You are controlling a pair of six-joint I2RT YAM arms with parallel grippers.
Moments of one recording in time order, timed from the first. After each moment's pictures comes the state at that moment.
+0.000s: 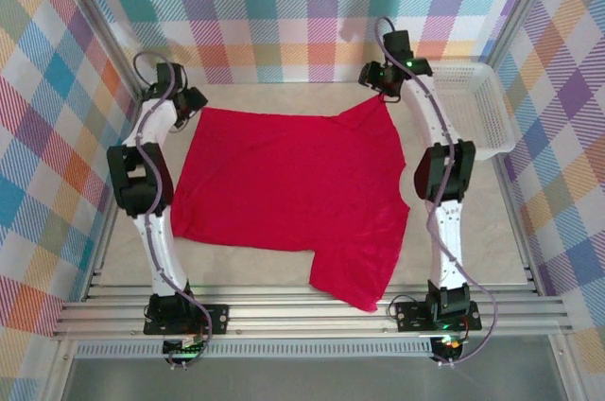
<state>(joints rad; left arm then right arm) 0.07 2.12 1.80 -0.56 0.00 -0.64 0.20 2.33 2.37 -0.88 -0.09 0.49</state>
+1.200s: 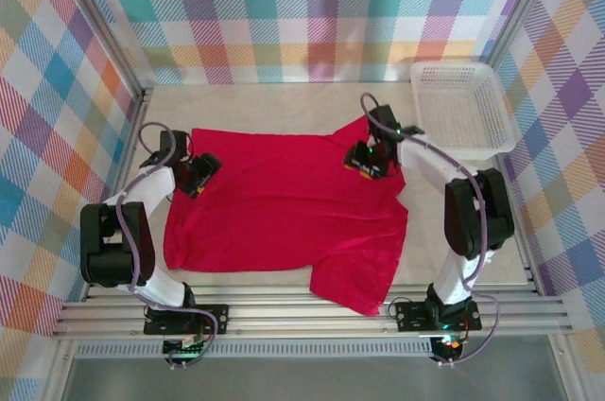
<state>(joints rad) 0.06 1.55 0.95 -0.42 0.22 -0.79 0.36 1.80 1.35 -0.64 -0.23 0.71</state>
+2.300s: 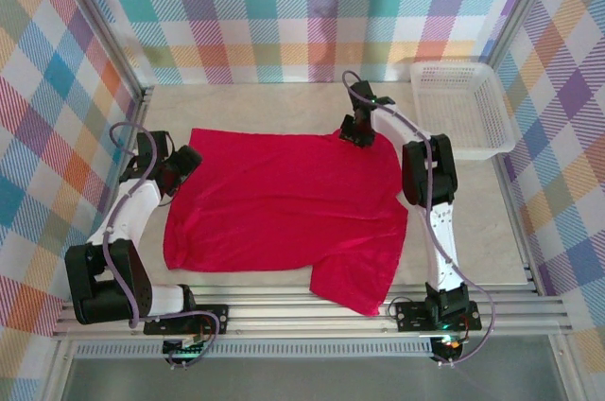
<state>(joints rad) 0.13 1.33 0.90 -0.45 0.07 -0.74 0.33 2.36 1.98 -0.77 -0.08 0.67</state>
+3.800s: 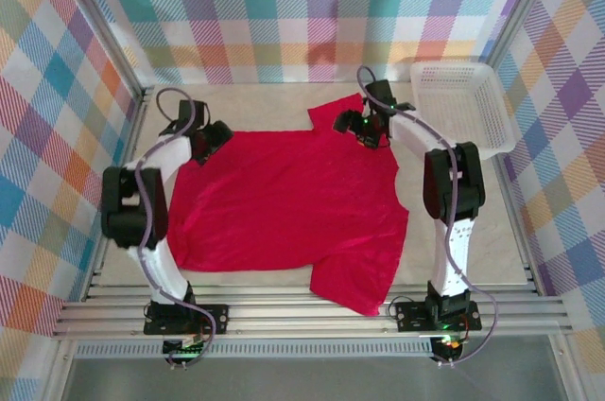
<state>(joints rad) -0.03 1.89 1.33 -0.37 0.07 -0.74 0.29 2.10 1.64 -0.55 -0.29 0.63</state>
